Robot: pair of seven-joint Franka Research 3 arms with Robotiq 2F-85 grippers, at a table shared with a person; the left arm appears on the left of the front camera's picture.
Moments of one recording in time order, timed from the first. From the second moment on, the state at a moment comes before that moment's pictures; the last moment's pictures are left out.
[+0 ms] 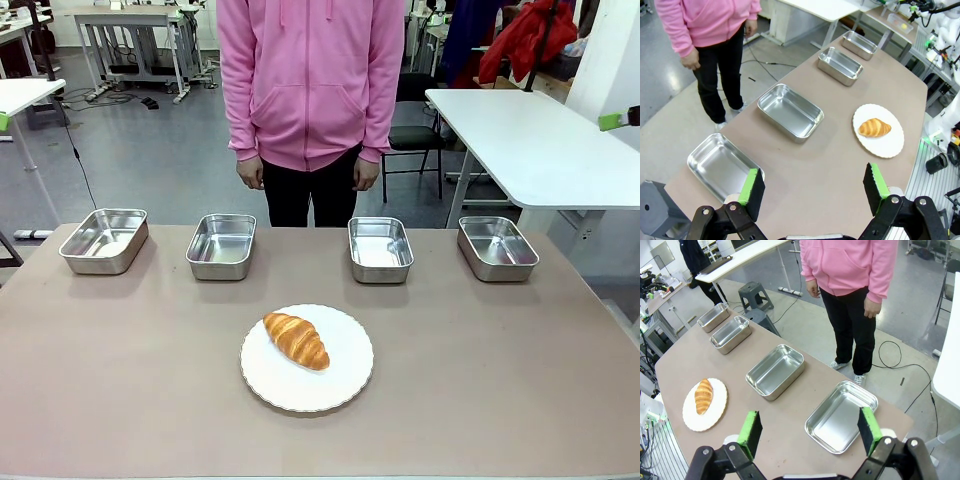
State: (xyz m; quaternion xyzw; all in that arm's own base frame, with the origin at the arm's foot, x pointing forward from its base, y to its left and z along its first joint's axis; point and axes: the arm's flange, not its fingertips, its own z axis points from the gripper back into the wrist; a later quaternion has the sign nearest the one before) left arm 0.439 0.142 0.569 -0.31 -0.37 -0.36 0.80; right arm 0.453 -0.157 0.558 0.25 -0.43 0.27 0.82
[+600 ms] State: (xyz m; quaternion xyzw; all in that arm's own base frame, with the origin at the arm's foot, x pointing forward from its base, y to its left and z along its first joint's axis) left arm 0.439 0.142 0.569 -0.31 -0.37 -0.36 0.80; right arm 0.453 -0.157 0.558 0.25 -0.43 0.27 0.82
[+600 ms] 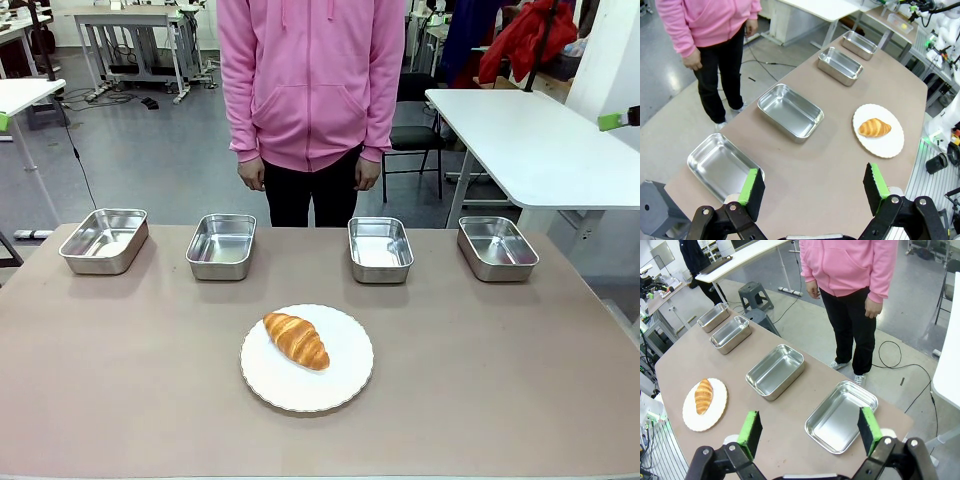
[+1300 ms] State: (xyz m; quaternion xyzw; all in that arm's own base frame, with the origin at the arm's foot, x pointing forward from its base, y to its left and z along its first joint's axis) left arm 0.439 0.142 0.569 -0.31 -0.37 -0.36 0.80; right arm 0.453 -0.157 0.558 0.25 -0.43 0.27 0.82
